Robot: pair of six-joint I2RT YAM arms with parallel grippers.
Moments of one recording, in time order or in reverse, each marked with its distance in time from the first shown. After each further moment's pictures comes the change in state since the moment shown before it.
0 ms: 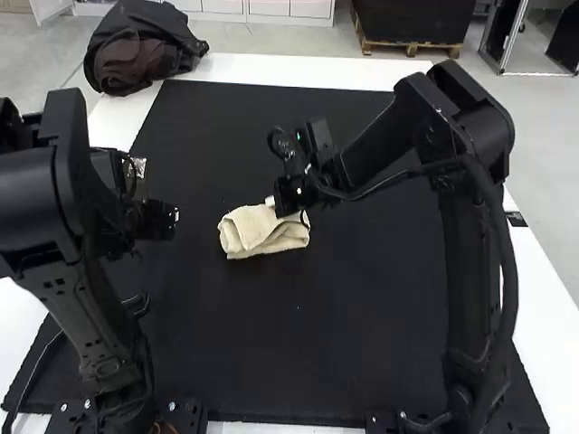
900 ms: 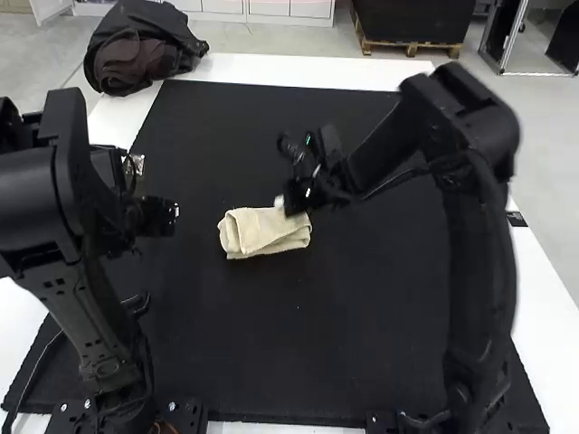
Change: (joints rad) left arm 0.000 0.000 0.021 -0.007 0.008 -0.045; right arm -0.068 -0.057 -0.020 -0.006 -0.016 -0.013
